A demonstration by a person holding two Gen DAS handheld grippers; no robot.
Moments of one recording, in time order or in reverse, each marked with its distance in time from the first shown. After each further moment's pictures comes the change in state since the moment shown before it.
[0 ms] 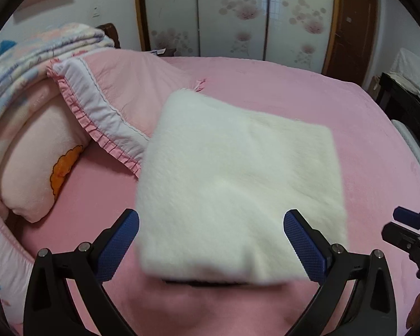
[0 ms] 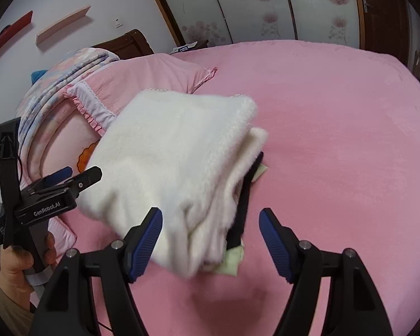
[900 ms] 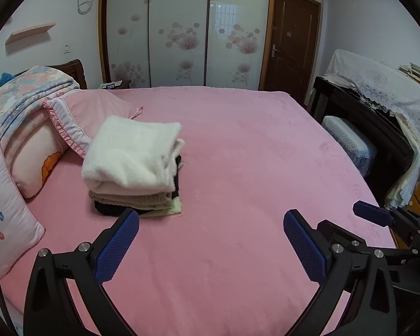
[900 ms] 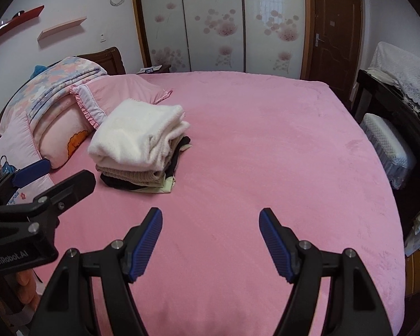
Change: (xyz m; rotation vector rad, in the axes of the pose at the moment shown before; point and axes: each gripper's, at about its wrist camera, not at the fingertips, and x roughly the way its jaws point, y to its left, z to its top) left arm -0.292 -0.207 -0.156 0.082 -0.132 -0.190; right arm -0.273 -0.027 -0.163 -0.019 -0.121 -0.262
